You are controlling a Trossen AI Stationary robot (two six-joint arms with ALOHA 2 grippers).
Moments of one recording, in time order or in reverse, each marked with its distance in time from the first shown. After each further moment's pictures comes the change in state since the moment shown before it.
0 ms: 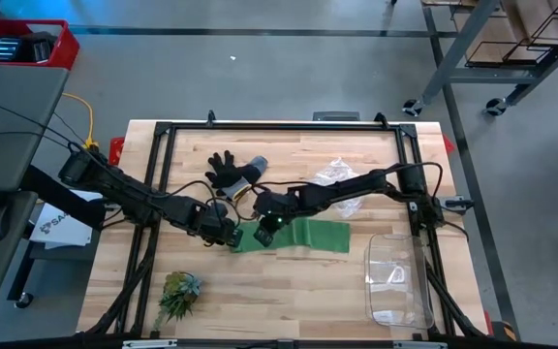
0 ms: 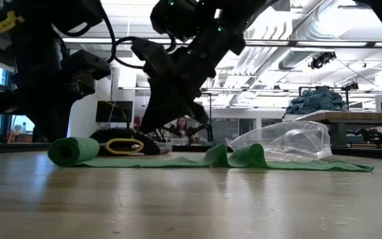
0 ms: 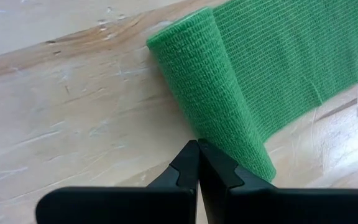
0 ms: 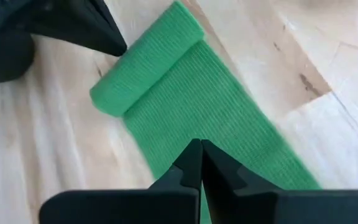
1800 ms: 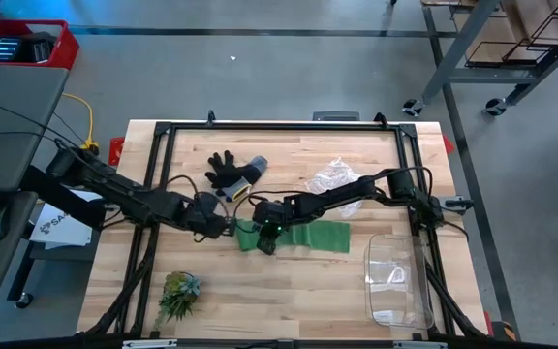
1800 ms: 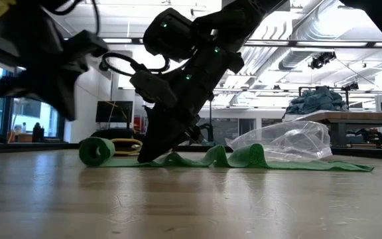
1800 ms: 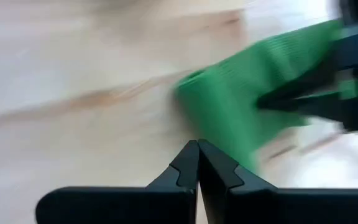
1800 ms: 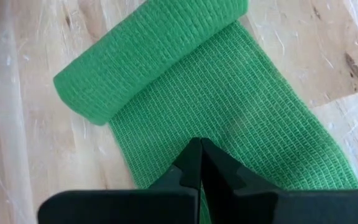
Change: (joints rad) left arm -0.032 -0.162 0.000 -0.107 -0.198 -0.124; right arm 0.023 0.105 -0.001 0.017 0.021 -0.133
